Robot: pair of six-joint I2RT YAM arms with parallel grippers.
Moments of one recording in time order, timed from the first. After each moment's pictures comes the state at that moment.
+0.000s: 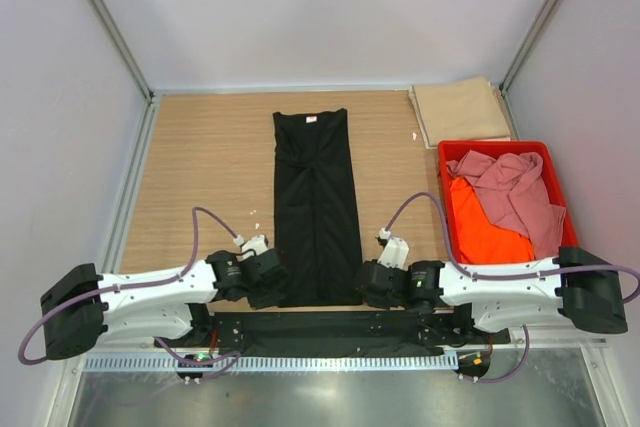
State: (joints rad) left arm -1.14 1.05 0.47 -0.66 -0.16 -1.36; right arm 1.33 1.12 0.51 -0.52 0.33 1.42
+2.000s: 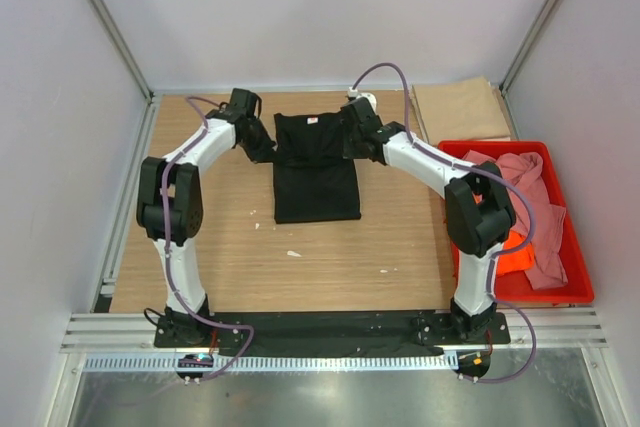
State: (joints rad) left arm -0.24 1.99 1.57 -0.64 0.18 -0.75; right arm 0.55 1.91 1.50 -0.40 0.23 0.43
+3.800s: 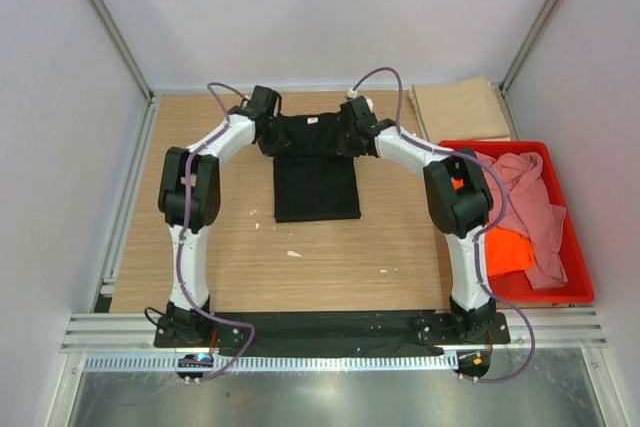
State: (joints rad) left arm -0.31 2.16 1.71 -0.59 0.05 -0.63; right arm 0.50 2.10 1.60 -0.34 0.08 0.53
